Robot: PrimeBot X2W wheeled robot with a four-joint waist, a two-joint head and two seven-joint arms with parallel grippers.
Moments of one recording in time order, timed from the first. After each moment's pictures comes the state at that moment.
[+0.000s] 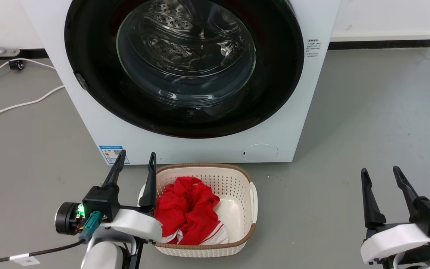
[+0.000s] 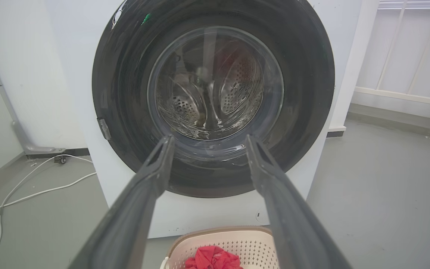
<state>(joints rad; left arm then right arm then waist) -0.17 0.07 -0.09 0.22 -0.10 -0.06 -0.26 0.03 -0.05 -0.07 -0.03 0.03 0.13 -0.08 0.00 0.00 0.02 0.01</state>
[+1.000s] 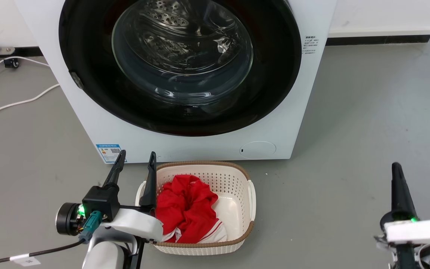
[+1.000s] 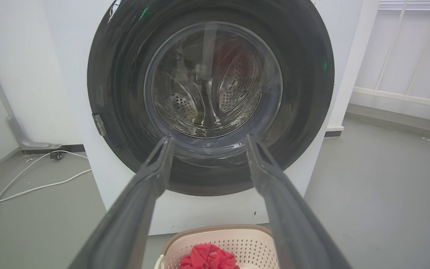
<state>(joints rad) -0.17 0.06 -0.09 0.22 -0.11 -0.05 -0.26 -0.02 -0.05 -0.08 0.09 0.86 0.13 -0.17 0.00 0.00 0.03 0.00</state>
